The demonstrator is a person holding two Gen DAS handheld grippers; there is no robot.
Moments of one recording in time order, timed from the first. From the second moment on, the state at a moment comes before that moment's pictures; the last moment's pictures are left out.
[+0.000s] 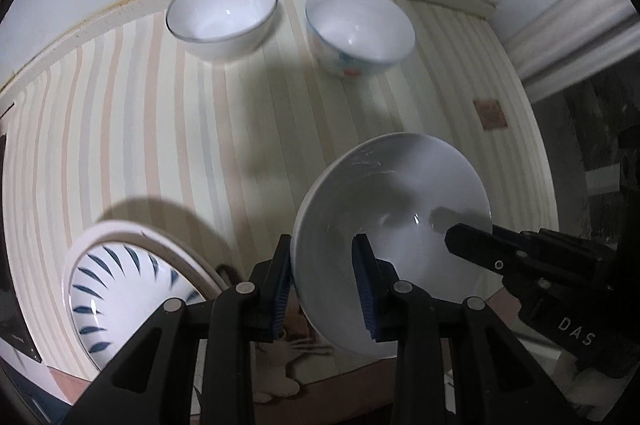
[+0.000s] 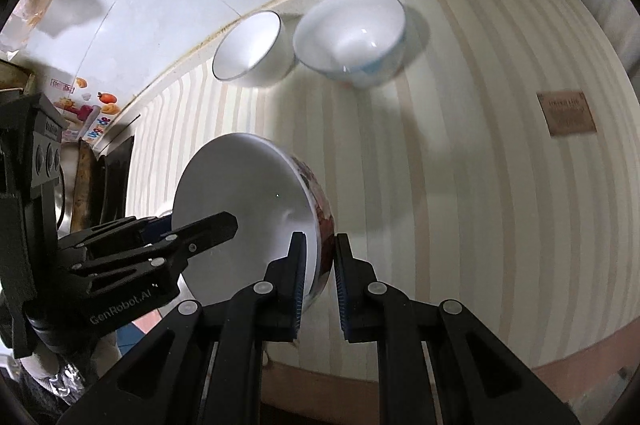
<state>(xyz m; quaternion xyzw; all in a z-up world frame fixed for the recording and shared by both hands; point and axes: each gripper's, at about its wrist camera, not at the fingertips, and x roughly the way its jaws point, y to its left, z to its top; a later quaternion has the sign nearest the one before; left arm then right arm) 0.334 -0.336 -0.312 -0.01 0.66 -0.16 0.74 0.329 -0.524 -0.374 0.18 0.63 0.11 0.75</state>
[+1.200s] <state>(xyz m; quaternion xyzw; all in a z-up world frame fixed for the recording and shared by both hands) 0.330 -0.359 -0.345 0.04 0.68 -0.15 0.71 0.307 -0.539 -0.446 0.21 0.67 0.10 0.71</state>
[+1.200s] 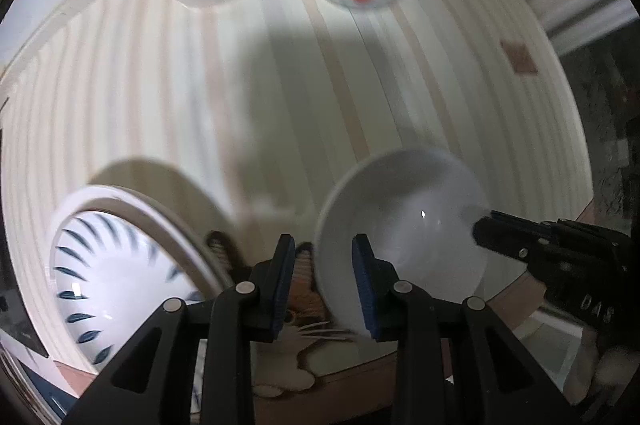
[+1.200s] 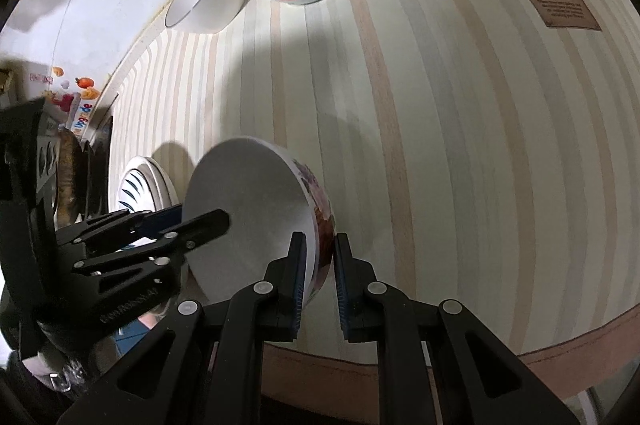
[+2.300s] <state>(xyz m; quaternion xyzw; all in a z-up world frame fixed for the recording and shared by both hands) 0.555 -0.268 -0.389 -0.12 0.68 -0.04 0.72 0.614 -0.435 -0.455 0.05 0.64 0.19 0.74</state>
